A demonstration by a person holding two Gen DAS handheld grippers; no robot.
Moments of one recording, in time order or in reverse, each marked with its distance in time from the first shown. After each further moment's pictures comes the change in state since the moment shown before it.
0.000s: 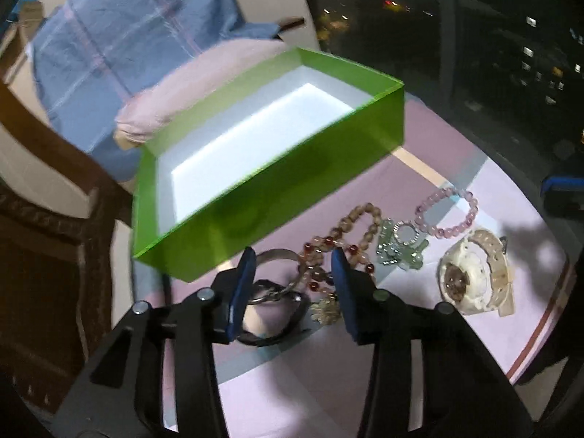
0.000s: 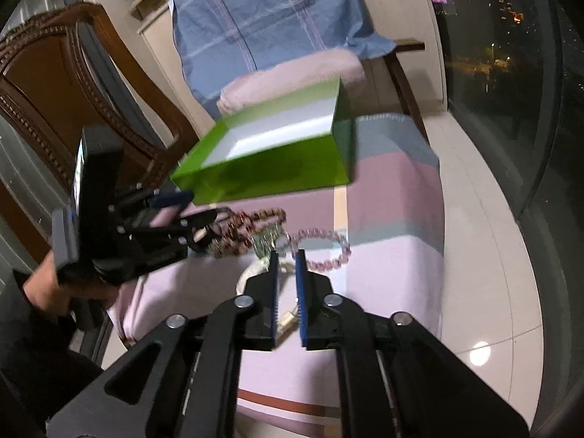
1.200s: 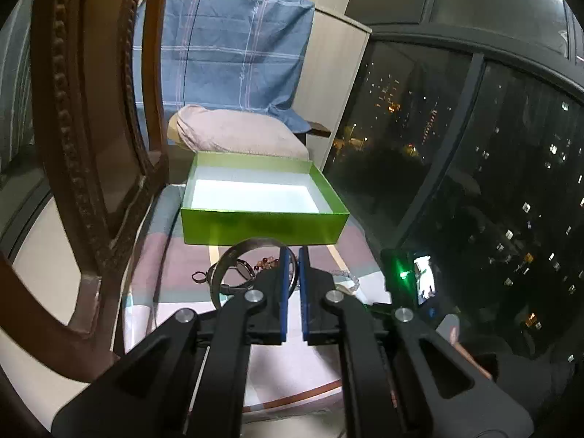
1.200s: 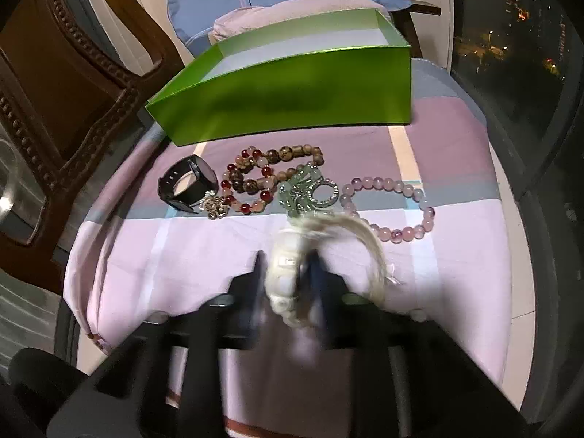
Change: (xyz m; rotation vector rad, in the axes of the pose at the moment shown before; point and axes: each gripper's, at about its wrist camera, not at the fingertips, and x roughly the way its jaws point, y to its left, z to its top) left arm -0.165 0.032 -0.089 -0.564 -0.415 -0.184; right arm 0.093 0.051 -0.015 -0.050 0.170 -0.131
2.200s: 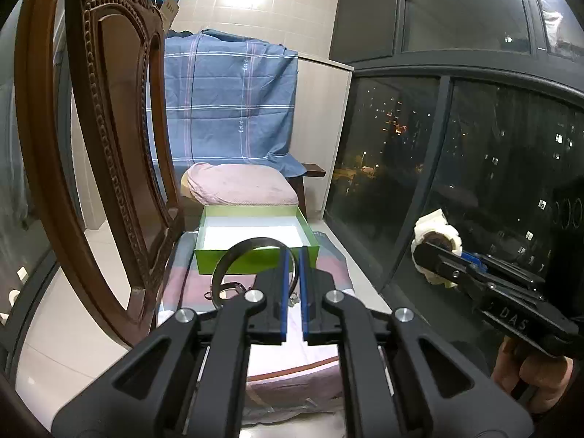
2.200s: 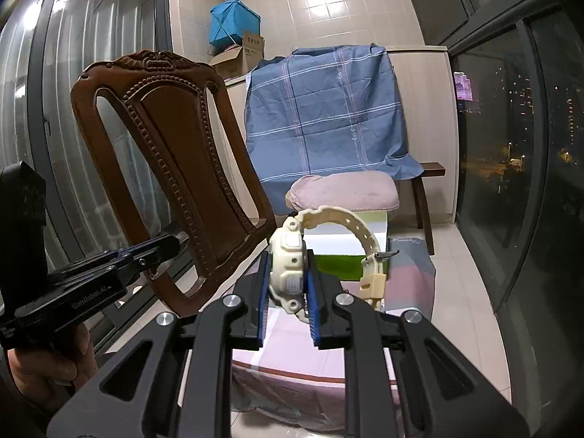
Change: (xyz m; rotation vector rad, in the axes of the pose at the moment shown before) left arm -0.121 -0.074 0.005 0.091 -0.148 0.075; right arm -0.291 0.046 -0.058 -0.161 -0.552 0.126
